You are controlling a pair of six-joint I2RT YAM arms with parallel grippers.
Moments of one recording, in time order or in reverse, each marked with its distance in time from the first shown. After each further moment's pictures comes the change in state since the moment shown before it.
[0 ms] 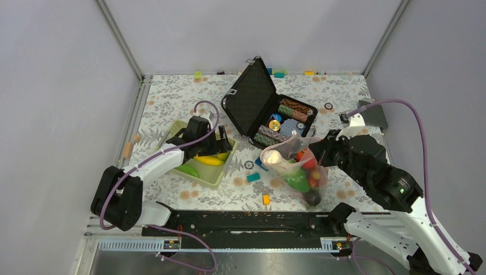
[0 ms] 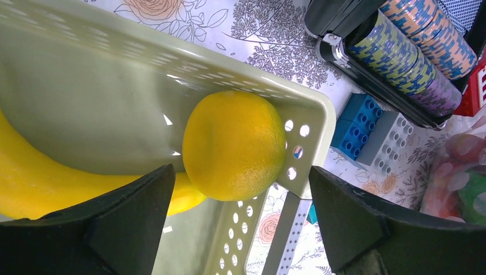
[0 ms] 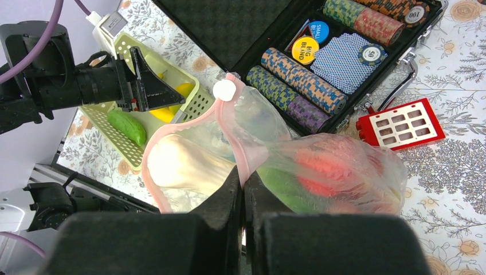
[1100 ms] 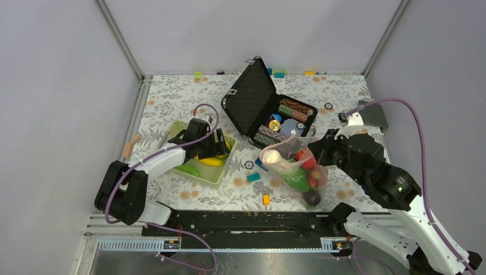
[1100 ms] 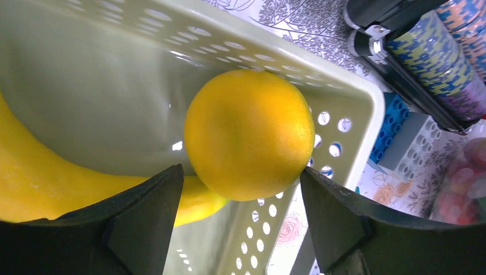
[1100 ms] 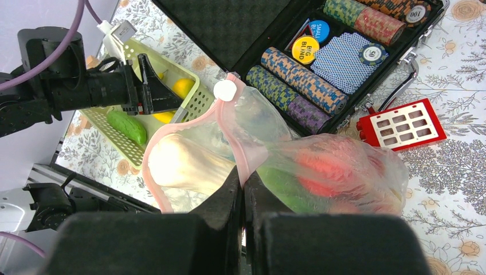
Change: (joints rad) left arm 0.028 0.042 -0.027 0.026 0.026 -0.015; right arm 0.000 0.011 0.000 0.006 0.000 0.000
